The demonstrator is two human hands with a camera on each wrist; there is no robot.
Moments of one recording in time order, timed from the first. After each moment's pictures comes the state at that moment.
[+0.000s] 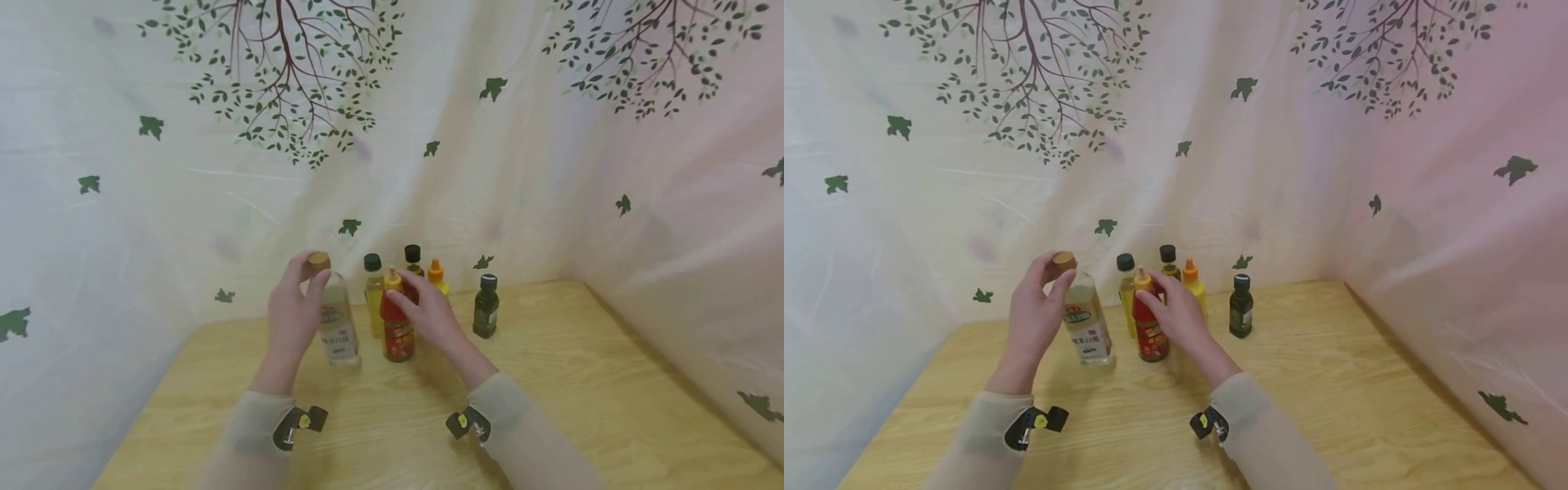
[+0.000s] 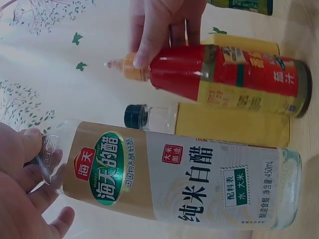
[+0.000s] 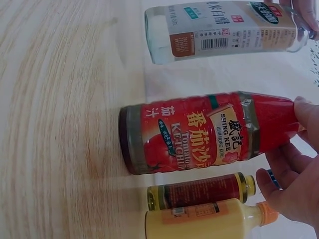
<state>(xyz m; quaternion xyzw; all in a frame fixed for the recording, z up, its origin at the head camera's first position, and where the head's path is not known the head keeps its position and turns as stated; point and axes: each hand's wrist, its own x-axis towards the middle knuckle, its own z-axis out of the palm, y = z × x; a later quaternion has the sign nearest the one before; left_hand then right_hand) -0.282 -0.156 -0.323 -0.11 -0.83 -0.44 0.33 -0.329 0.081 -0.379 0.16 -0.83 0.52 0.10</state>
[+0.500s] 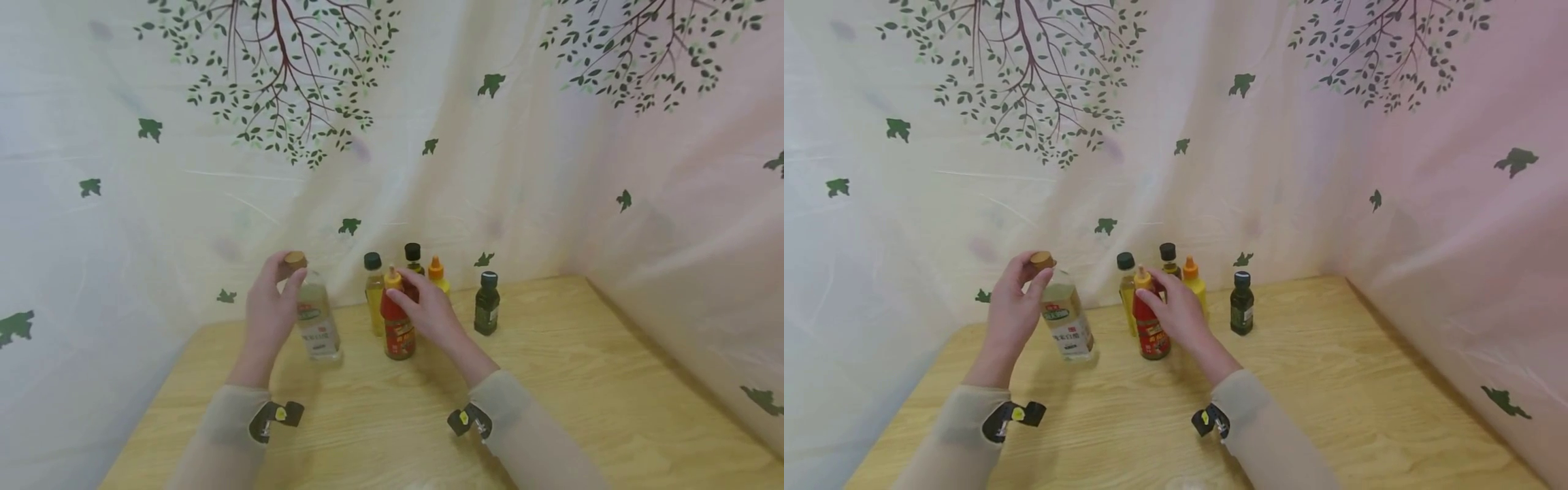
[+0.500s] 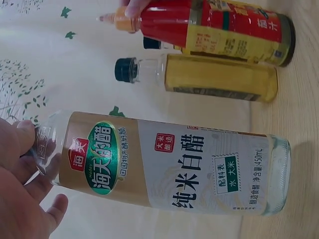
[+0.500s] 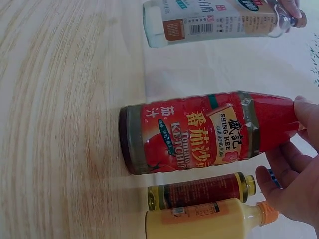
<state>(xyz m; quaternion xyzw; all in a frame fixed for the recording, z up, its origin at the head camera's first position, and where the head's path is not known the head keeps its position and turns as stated) -0.291 -0.196 -0.324 -0.09 -0.85 -0.44 0.29 -0.331 0.082 -0.380 0.15 -0.83 0.53 0.08</state>
